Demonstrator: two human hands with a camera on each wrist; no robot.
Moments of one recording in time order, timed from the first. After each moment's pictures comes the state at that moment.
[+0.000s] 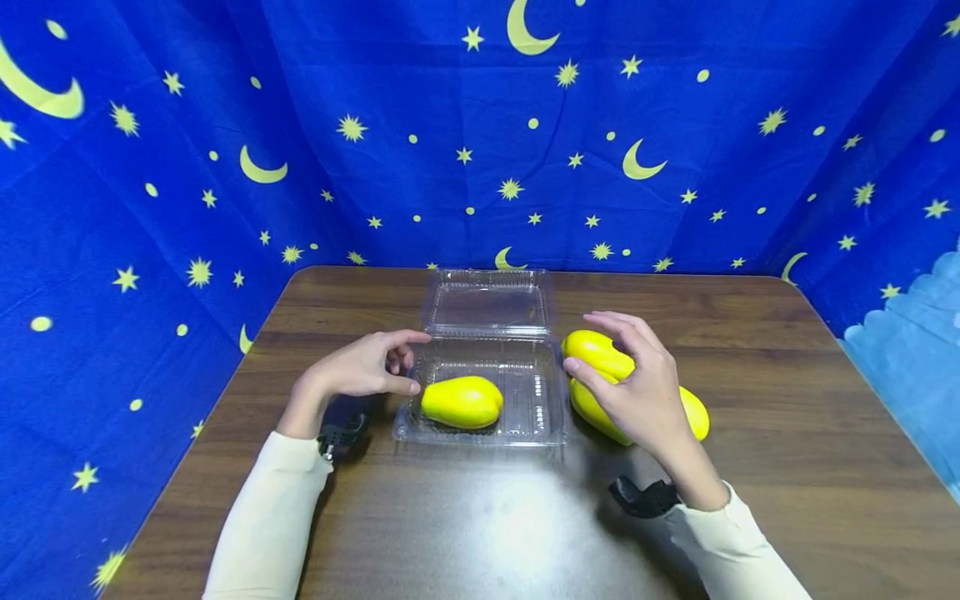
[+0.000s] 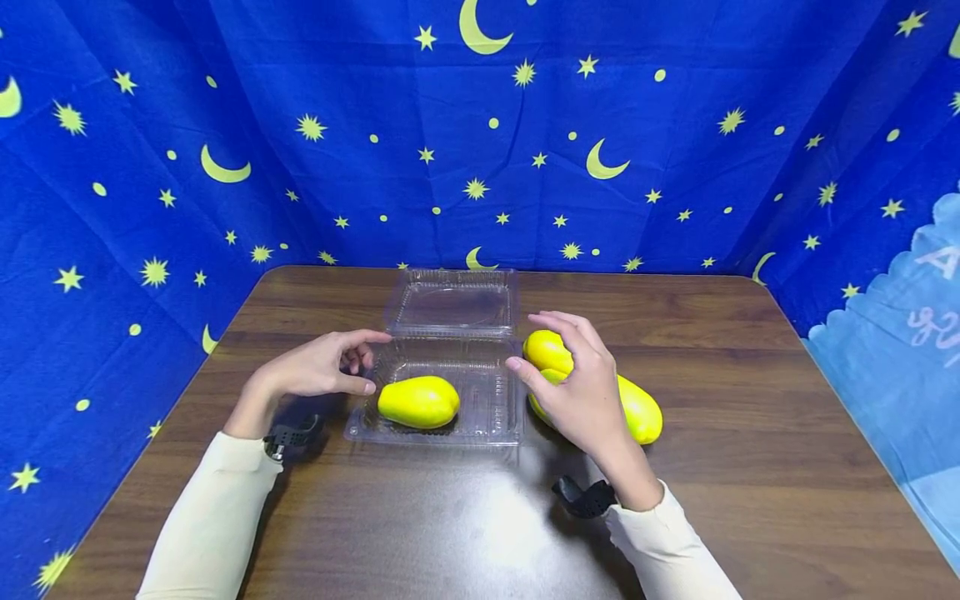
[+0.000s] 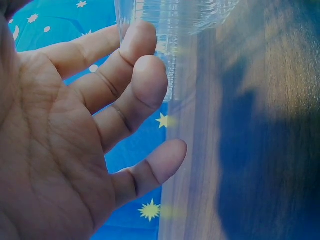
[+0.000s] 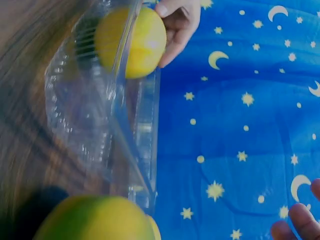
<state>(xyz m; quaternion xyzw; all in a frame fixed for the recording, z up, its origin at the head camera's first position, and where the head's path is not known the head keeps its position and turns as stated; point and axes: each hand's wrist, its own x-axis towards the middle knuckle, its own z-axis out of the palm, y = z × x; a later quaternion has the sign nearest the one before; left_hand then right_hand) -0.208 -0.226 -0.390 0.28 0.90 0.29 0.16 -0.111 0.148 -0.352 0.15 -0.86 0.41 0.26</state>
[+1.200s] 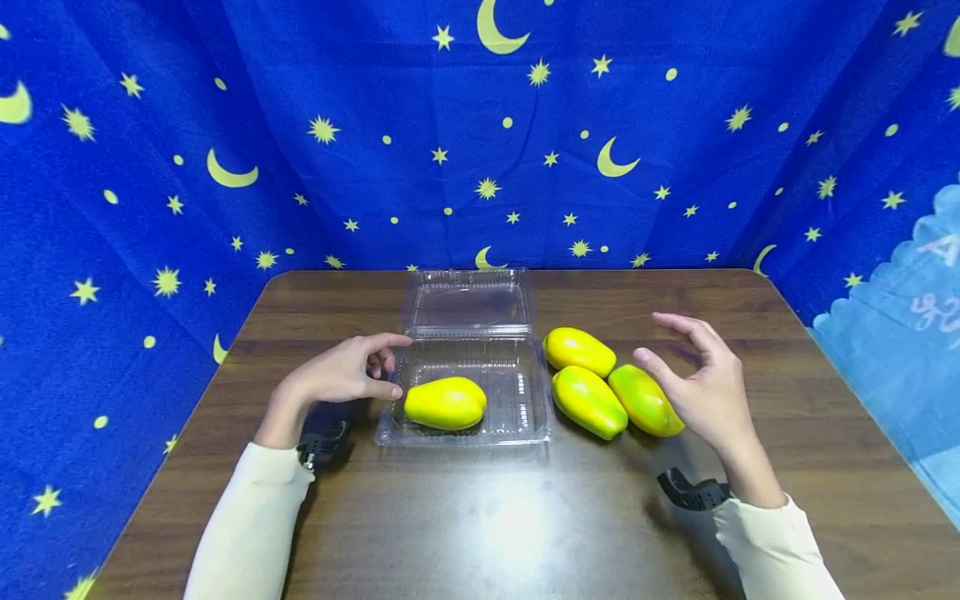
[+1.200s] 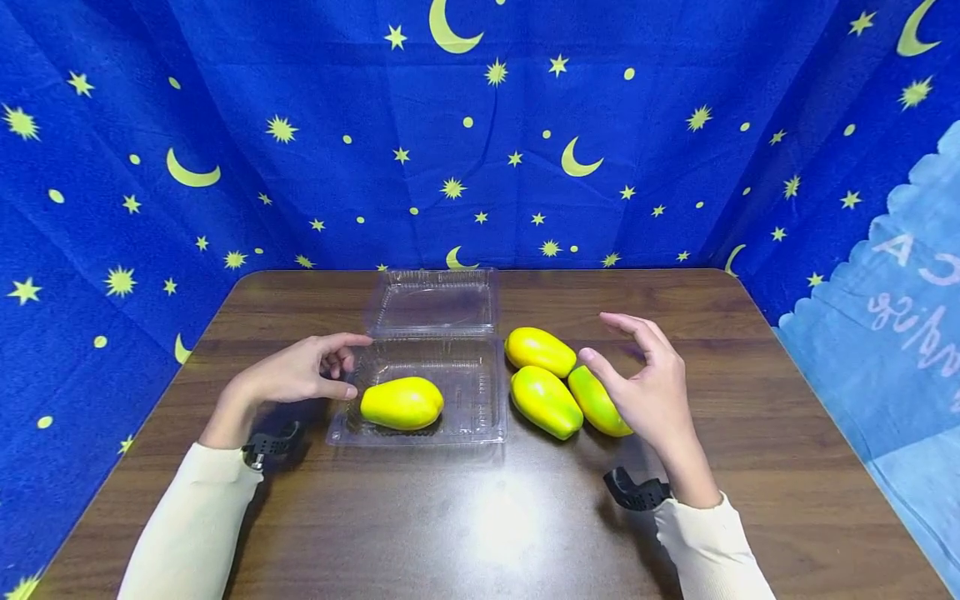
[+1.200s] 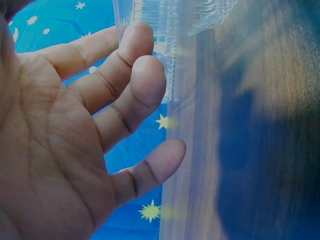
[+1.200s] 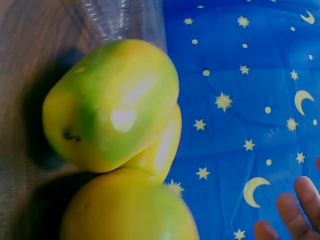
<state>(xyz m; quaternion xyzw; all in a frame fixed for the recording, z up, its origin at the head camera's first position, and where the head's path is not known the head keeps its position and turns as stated) -0.209 -0.223 -0.391 0.28 0.90 0.29 0.16 -0.104 0.238 -0.363 0.06 -0.86 0.44 0.27</state>
